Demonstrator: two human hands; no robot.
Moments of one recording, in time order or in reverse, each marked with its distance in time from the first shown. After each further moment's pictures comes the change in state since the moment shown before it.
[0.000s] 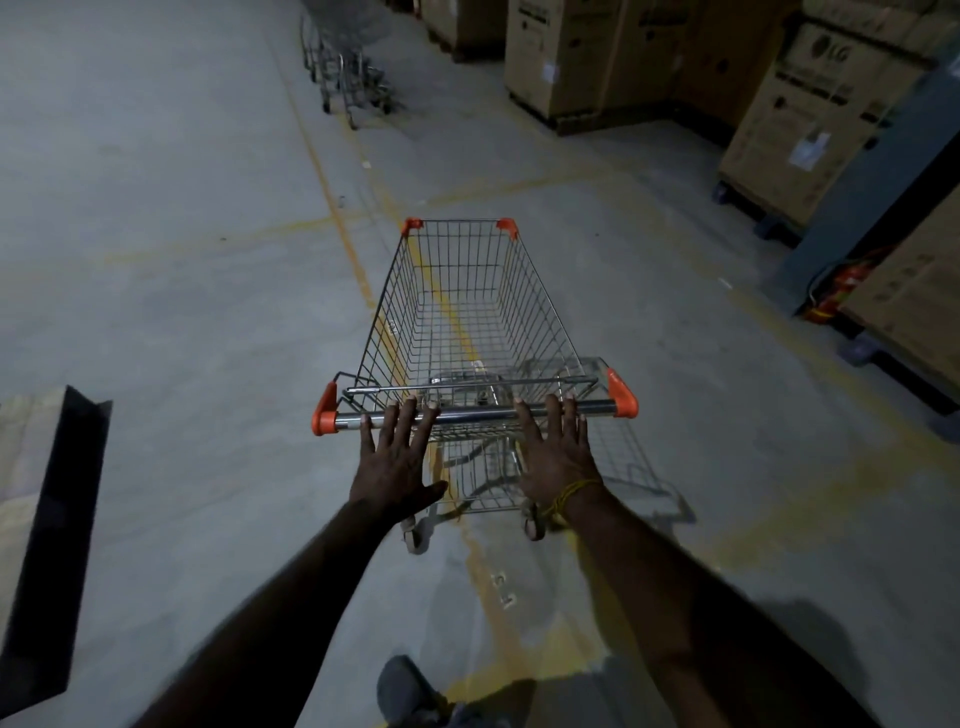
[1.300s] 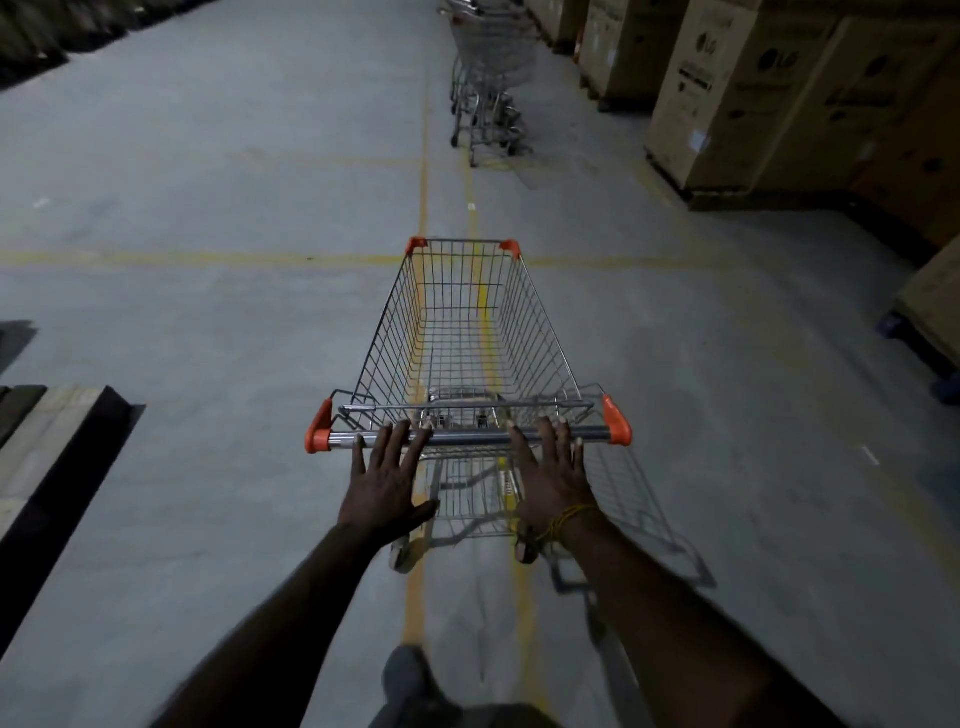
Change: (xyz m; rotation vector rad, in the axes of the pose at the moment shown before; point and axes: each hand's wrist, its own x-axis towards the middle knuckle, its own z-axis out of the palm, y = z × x) left_hand 0.395 -0.045 -0.004 -0.041 0.031 -0.338; right_hand 0.457 0.090 -0.112 -0.080 -0.026 -0.341
